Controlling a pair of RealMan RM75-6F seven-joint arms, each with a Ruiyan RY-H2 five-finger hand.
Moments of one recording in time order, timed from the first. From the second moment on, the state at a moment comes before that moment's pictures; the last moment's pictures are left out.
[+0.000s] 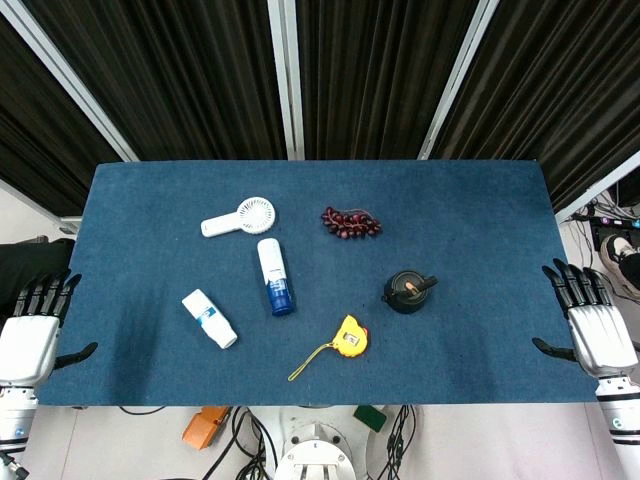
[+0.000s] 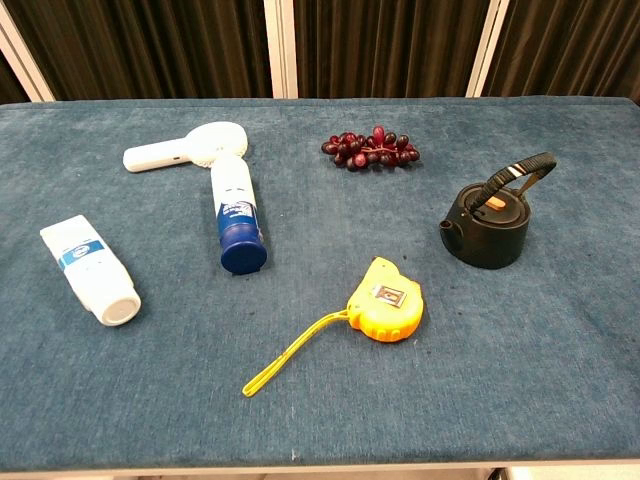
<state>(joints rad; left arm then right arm) -0.06 -1.15 -0.03 -1.62 1.50 1.52 0.15 0.13 -1.04 0.06 -1.64 -1.55 1.42 0.00</state>
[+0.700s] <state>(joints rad) -0.06 -1.15 -0.03 -1.63 1.51 1.53 0.16 0.31 -1.04 0.06 -1.68 -1.63 1.20 -0.01</state>
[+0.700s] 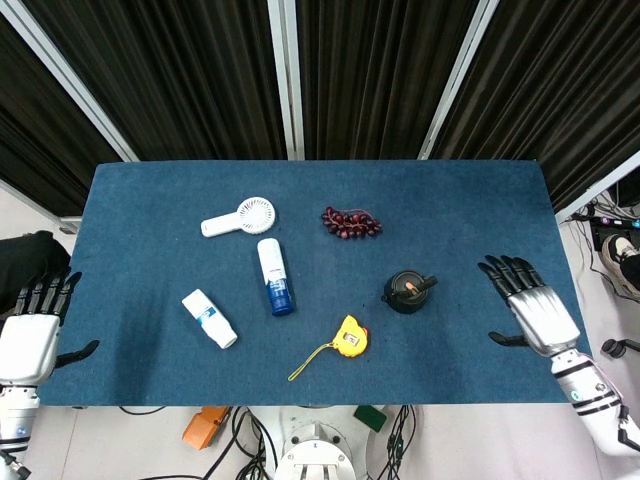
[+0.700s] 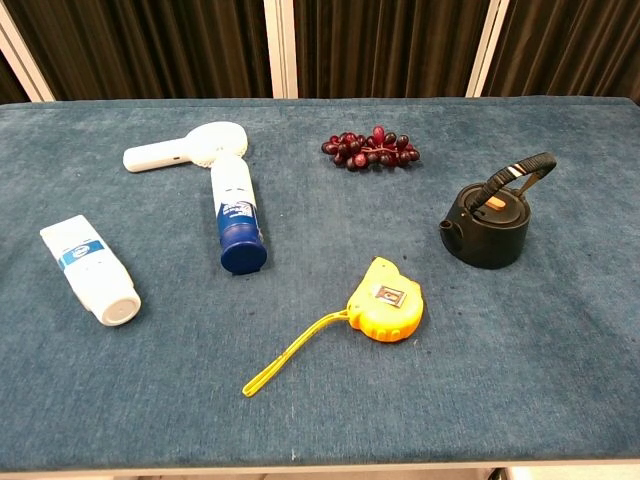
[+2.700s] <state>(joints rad) -0.04 -1.17 -0.04 -1.60 1.47 1.52 0.12 0.66 -1.22 0.05 -1.60 -1.45 0.84 -0.21</state>
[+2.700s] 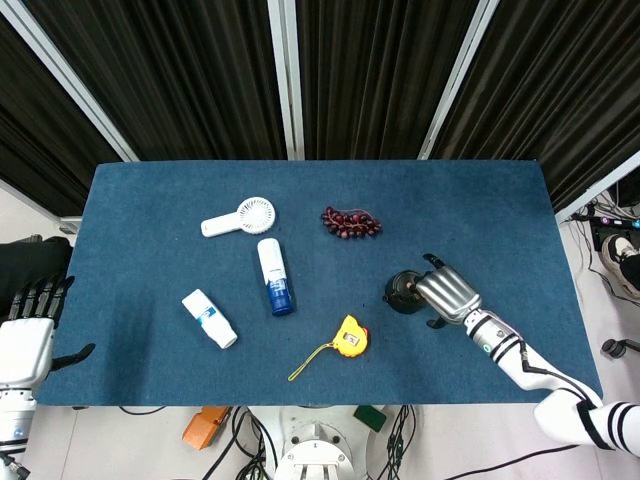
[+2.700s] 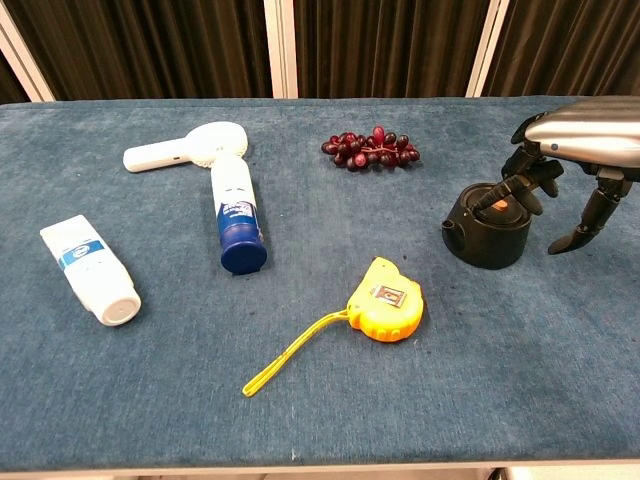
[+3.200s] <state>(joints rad) -0.04 -1.18 -0.03 -1.59 1.47 1.51 0.11 0.67 -1.23 0.03 -1.59 -1.41 0.81 -0.23</state>
